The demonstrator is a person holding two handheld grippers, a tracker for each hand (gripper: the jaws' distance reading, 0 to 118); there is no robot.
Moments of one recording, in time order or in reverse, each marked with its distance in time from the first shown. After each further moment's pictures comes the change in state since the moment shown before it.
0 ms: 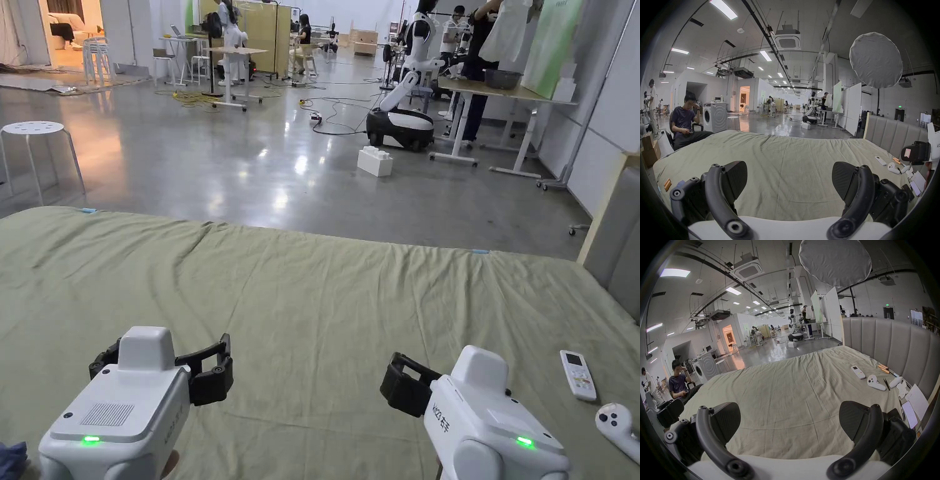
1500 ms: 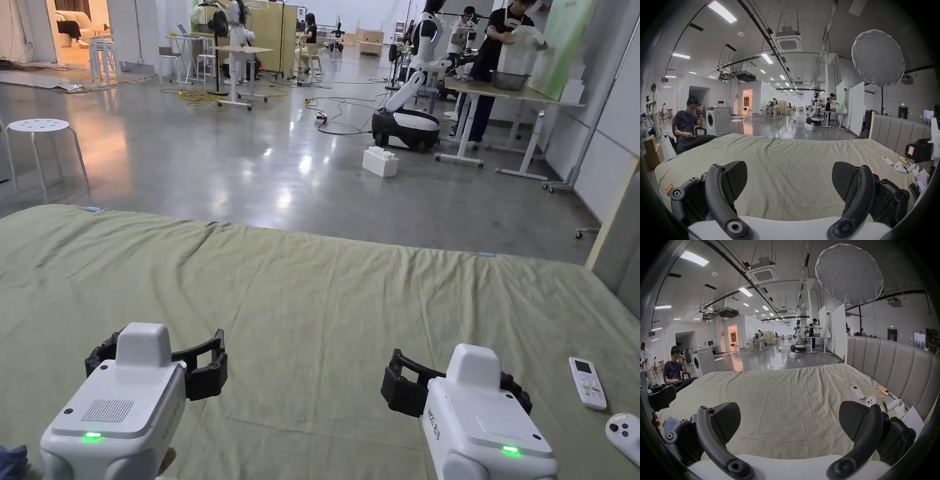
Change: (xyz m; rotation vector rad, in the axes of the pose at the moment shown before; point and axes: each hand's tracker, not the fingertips) left arm -0.011 -0.003 -0.021 0.028 0.036 -0.019; right arm -0.012 -0.005 -0.022 0.121 -0.010 0.154
